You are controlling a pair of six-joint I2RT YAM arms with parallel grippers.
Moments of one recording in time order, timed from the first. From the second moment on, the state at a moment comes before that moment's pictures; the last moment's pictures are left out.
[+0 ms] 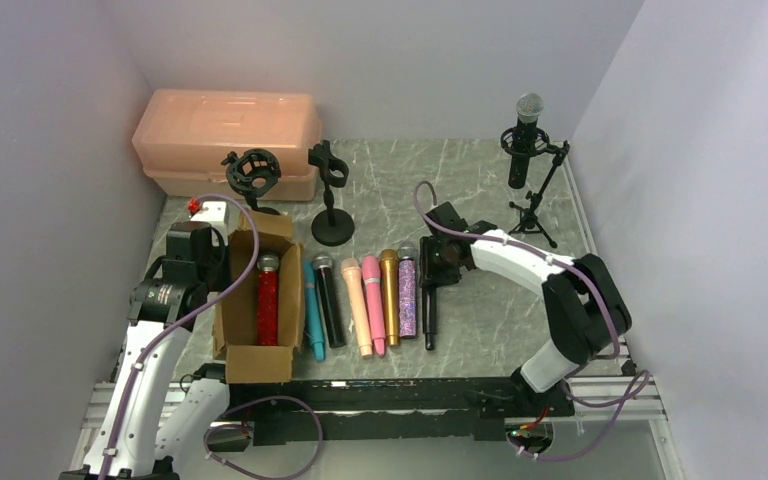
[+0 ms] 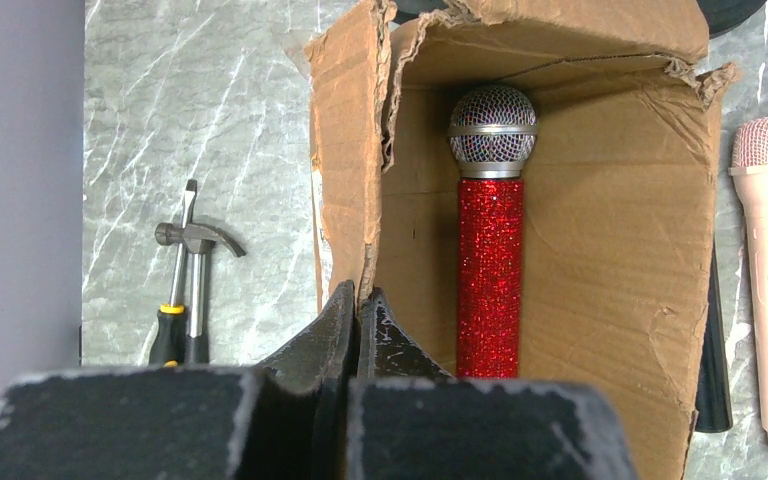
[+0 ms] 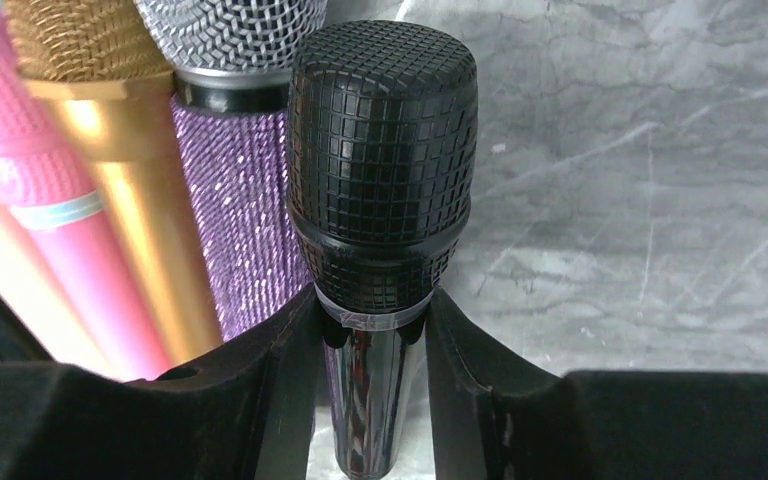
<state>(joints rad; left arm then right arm) -0.10 0.76 0.90 -0.88 -0.18 -0.06 0.55 1.56 0.97 -0.57 -0.03 0.54</state>
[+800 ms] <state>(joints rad) -0.10 0.75 0.90 -0.88 -0.18 -0.06 0.81 1.47 1.26 -0.53 0.06 0.64</state>
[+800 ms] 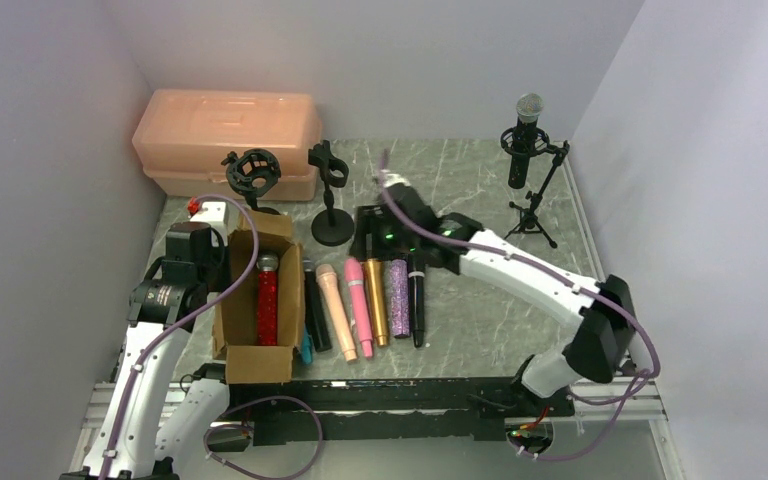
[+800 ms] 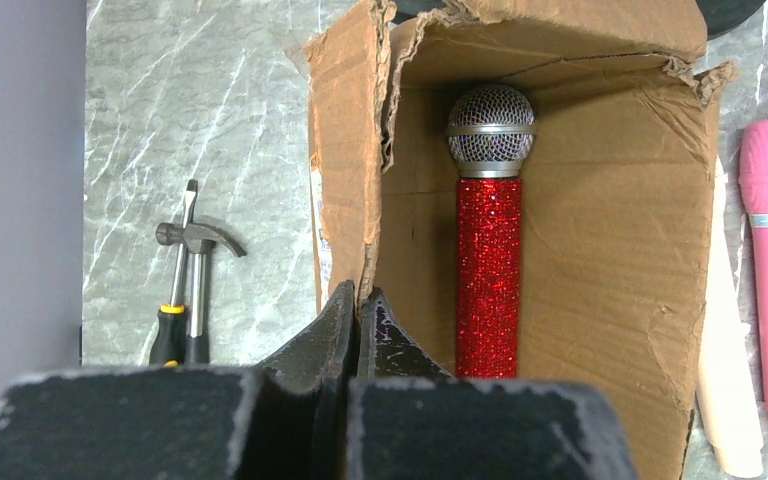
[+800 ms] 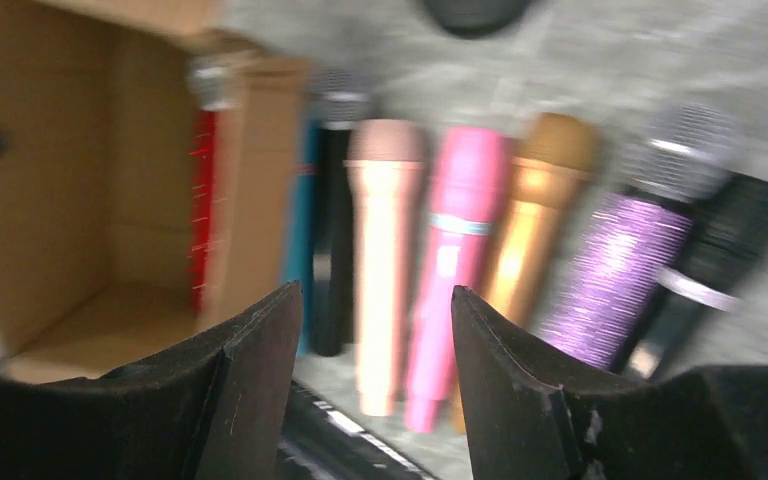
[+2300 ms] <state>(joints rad) -0.10 0.73 0.90 -0.92 -0.16 -0.08 1.17 2.30 1.87 -0.25 0.00 0.74</state>
